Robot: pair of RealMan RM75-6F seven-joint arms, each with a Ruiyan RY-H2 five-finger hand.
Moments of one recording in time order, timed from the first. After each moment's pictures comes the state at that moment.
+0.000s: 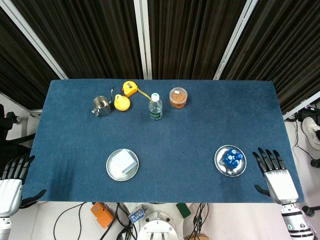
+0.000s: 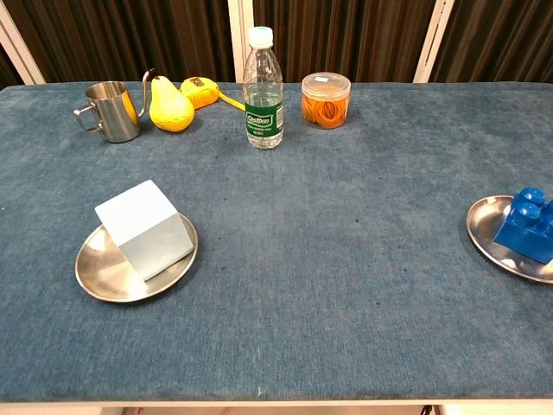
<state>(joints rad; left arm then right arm) 0.09 -1.19 0.05 -1.52 1.64 1.66 -0.05 0.08 -1.20 -0.07 -1.58 -1.64 1.50 -0.26</state>
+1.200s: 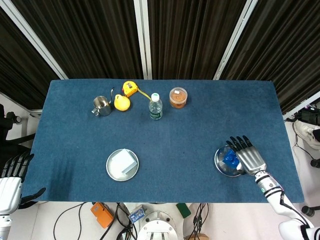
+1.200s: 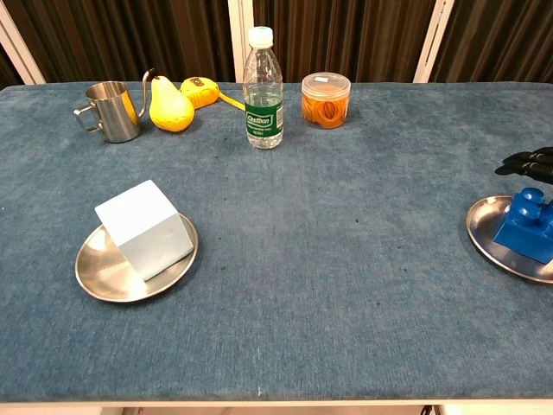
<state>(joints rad) 0.08 -1.19 0.04 -1.52 1.62 1.64 -0.06 0.39 -1.30 0.02 -1.45 -1.44 1.00 -0.33</state>
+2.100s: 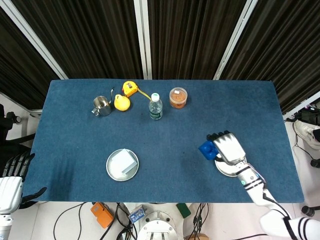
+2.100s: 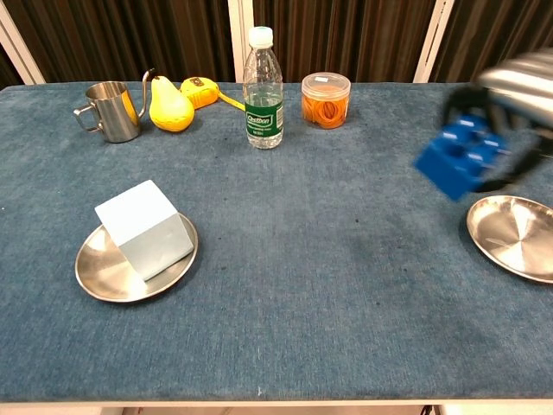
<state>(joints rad) 0.07 -1.19 0.04 -1.52 1.62 1.63 -0.06 0.51 -1.36 0.15 -1.66 -1.42 1.08 -0.53</state>
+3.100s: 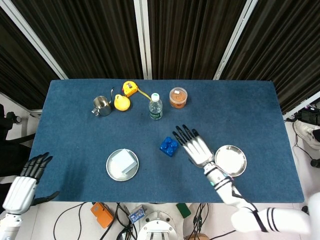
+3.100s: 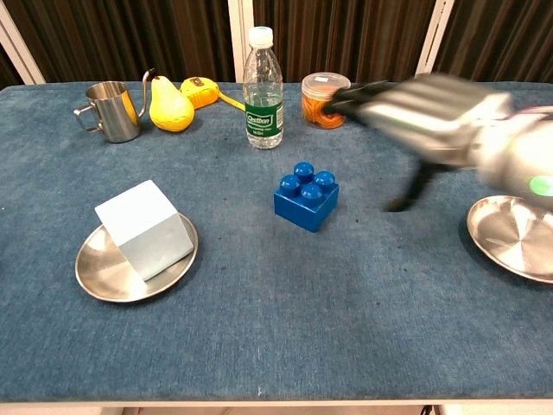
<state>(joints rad) 0.02 -1.20 0.09 -1.50 1.79 1.62 -0.20 0.65 -1.48 0.05 -1.77 -1.25 1.17 -0.85</state>
